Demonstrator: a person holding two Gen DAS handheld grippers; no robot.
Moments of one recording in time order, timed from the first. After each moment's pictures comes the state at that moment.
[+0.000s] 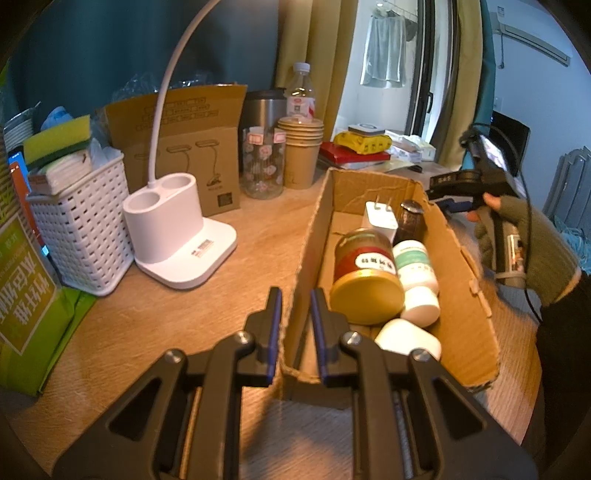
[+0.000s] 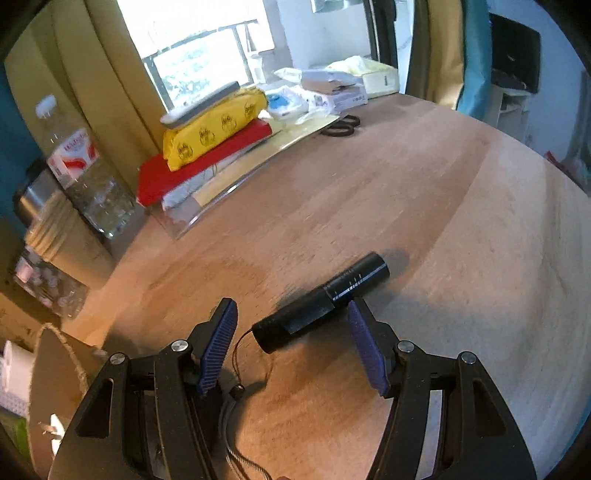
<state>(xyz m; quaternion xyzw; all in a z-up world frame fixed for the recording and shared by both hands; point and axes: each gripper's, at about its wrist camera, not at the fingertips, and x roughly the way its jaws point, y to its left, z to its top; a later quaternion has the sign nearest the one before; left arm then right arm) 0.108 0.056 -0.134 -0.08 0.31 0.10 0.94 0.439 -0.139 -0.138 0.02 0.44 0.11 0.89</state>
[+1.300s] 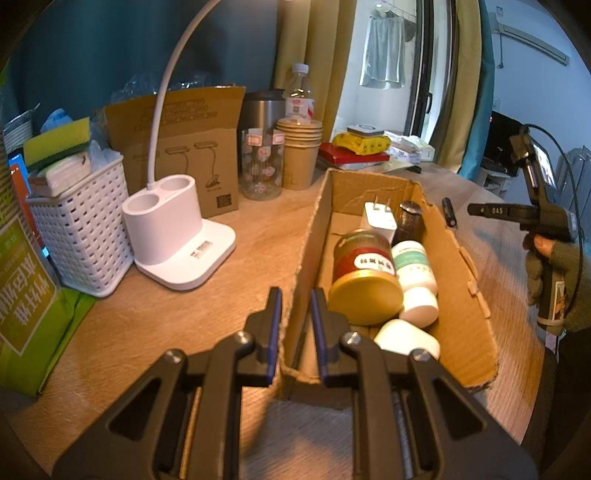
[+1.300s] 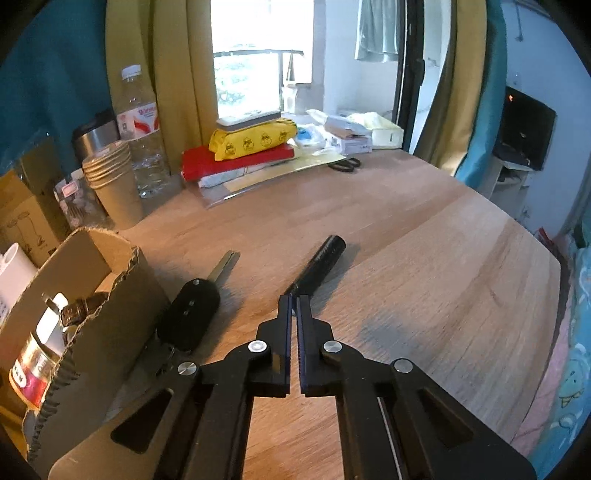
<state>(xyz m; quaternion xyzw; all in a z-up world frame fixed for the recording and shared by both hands) 0.108 0.058 -0.134 -0.08 0.31 0.10 0.94 0.345 -0.161 -0.111 -0.09 0.35 0.14 0.92</state>
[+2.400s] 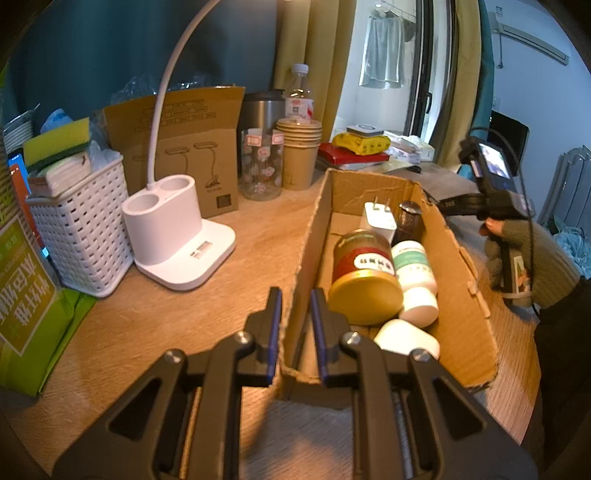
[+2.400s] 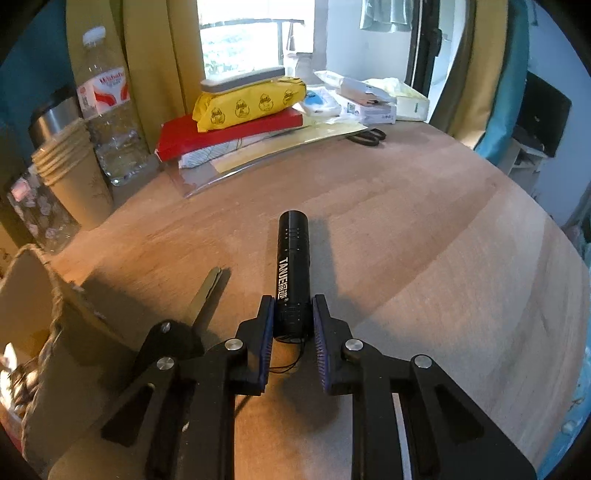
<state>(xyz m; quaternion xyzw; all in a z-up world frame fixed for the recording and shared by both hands) 0.107 0.059 -0.133 -0.07 0.31 0.10 0.94 0.414 -0.131 -0.142 -0.08 0.40 0.13 0.90</state>
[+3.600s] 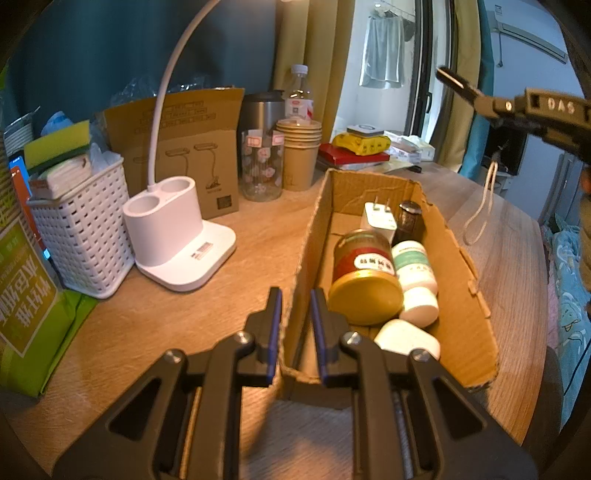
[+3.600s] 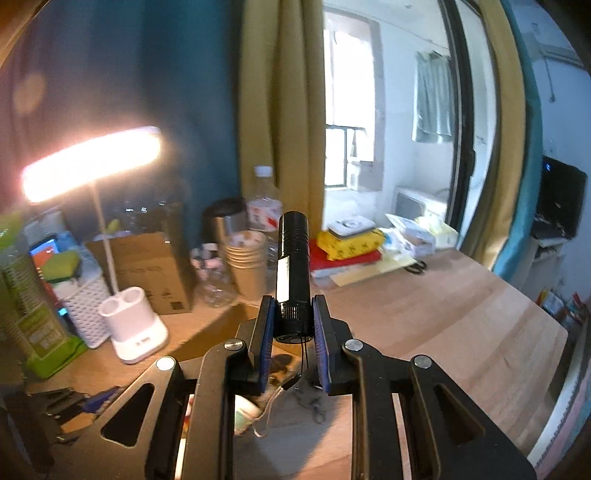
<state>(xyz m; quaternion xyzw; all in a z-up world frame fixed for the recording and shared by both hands) 0.107 0.059 -0.133 -0.07 0.31 0.10 0.94 0.232 -0.097 -0.006 -0.08 0.21 0.27 0.94</state>
